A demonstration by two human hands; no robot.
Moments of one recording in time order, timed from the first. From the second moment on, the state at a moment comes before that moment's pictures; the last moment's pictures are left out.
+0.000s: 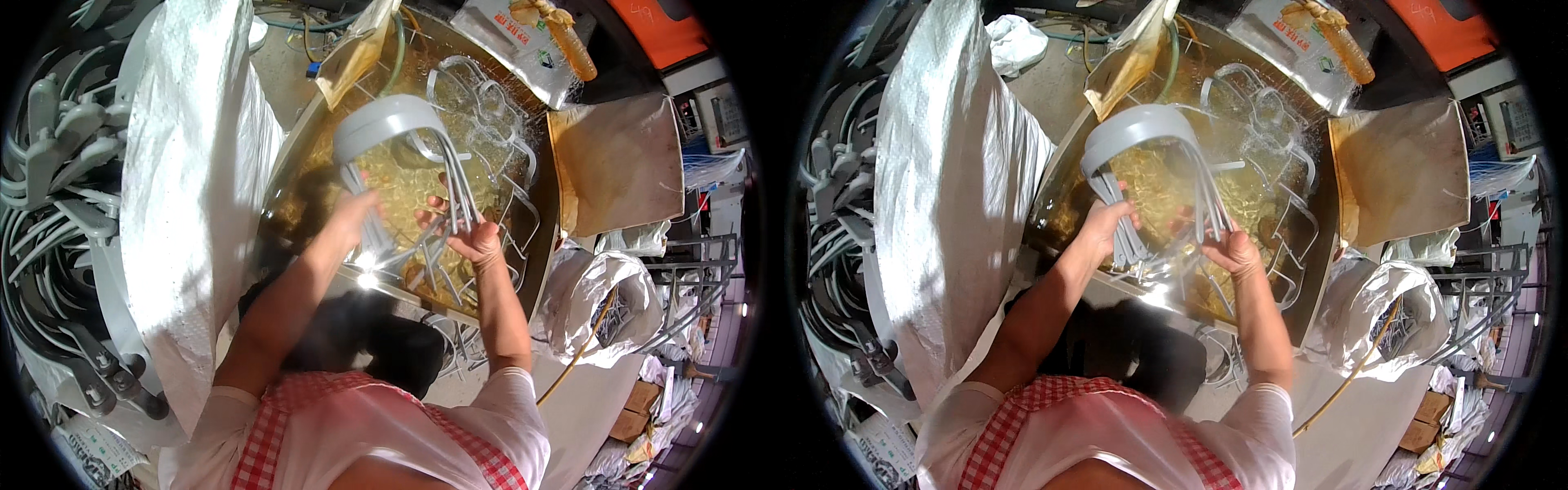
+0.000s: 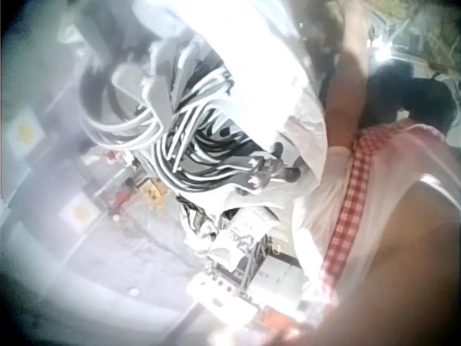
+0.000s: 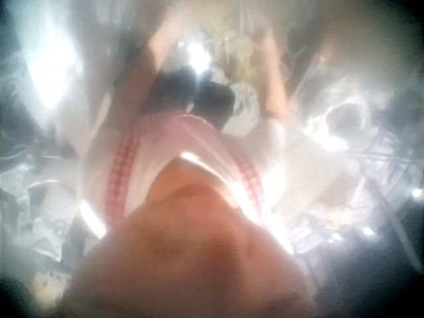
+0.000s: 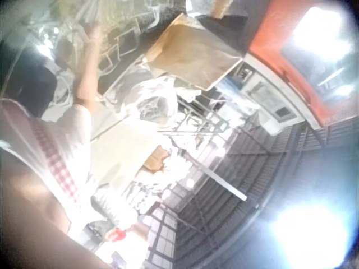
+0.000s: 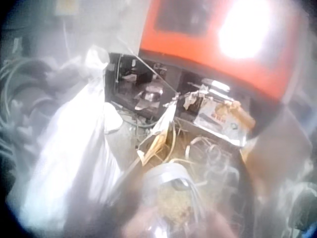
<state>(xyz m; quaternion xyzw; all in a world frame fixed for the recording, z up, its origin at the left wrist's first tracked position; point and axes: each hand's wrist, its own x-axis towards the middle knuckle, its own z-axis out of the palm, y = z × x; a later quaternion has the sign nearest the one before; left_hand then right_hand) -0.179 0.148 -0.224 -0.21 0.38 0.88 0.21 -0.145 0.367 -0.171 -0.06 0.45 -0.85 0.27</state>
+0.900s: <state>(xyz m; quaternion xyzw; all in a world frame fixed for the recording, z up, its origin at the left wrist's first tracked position) -0.186 0.104 -0.216 -0.24 0.35 0.89 0.17 -0.173 0.303 -0.354 0.01 0.82 -0.42 0.39</state>
